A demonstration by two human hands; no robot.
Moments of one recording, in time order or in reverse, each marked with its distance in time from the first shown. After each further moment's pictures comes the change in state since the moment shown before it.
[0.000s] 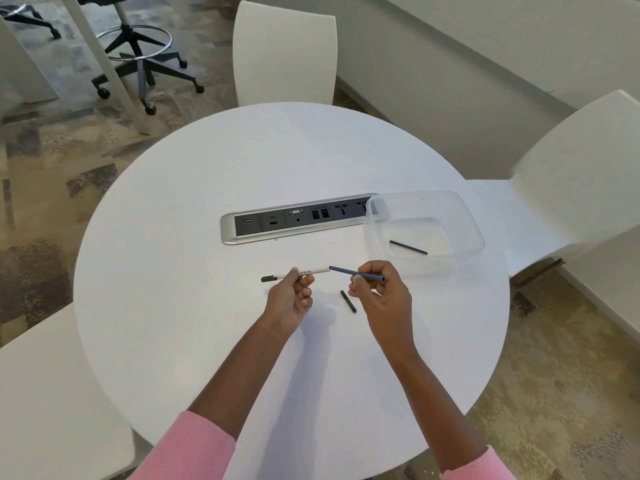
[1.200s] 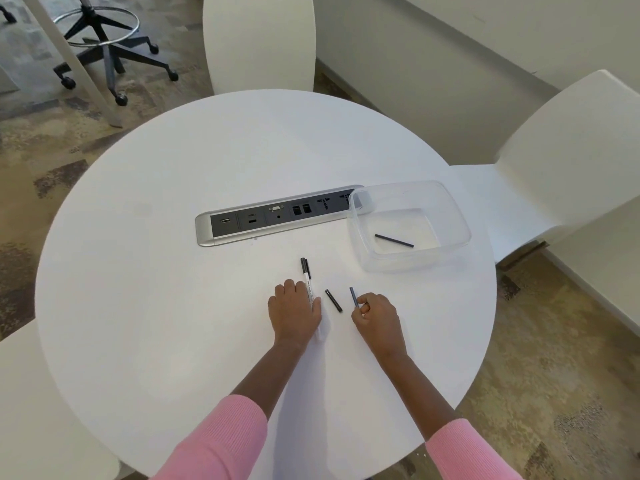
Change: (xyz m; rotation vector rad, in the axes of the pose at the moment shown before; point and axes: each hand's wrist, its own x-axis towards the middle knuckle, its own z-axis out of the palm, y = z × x) left_hand 0.051 -0.062 -0.008 1.999 0.295 0.677; right_hand 0.017 0.095 -0.024 -0.731 -0.110 0.290
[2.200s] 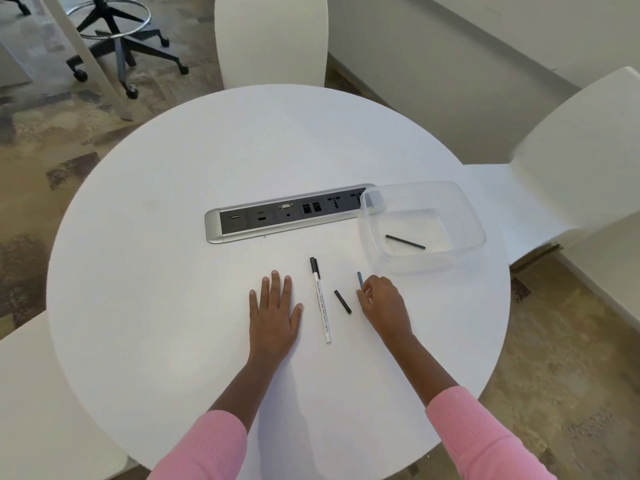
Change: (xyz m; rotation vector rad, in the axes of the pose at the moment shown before) left_hand -0.011 -0.055 0.020 -0.118 0.054 0.086; right_hand 0.028 -0.013 -0.004 -0.134 -0.027 -0.133
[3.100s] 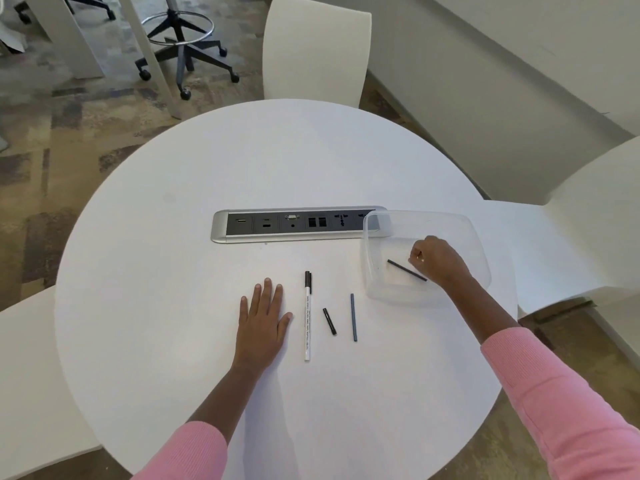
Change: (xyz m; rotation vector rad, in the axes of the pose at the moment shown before) left_hand 0.000 0.018 -0.003 0.027 -0.008 -0.133; right_hand 0.127 0.033 -0.108 -0.410 -0.075 -0.251
